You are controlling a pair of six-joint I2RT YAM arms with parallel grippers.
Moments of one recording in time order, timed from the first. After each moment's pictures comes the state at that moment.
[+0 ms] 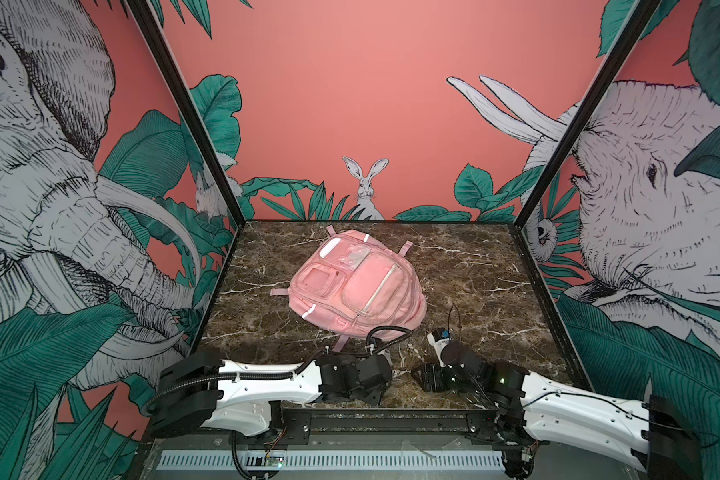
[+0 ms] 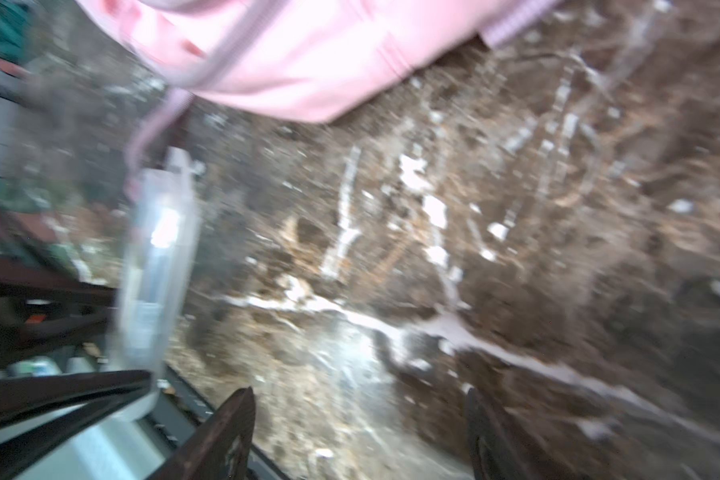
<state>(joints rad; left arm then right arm) -1.36 1.25 0.63 -0.44 -0.11 -0.92 1.03 0.84 0.33 -0.31 0.00 0.78</state>
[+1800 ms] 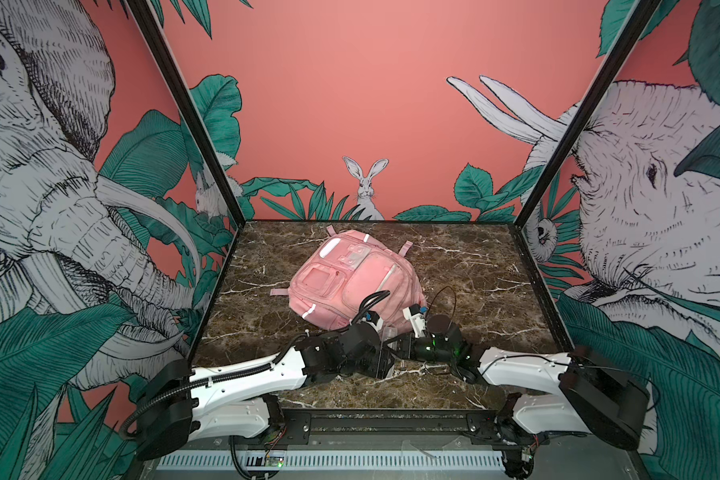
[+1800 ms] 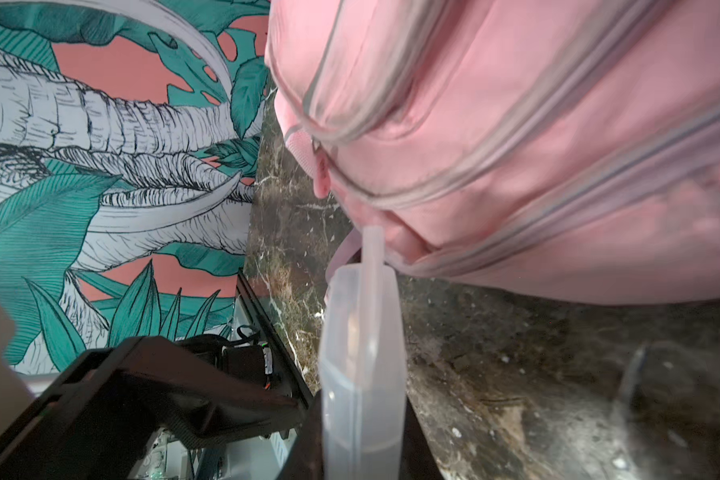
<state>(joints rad) -1.14 1.15 0.72 -0.41 0.00 -0.77 0.85 1.31 0.41 0.41 -0.37 0.98</state>
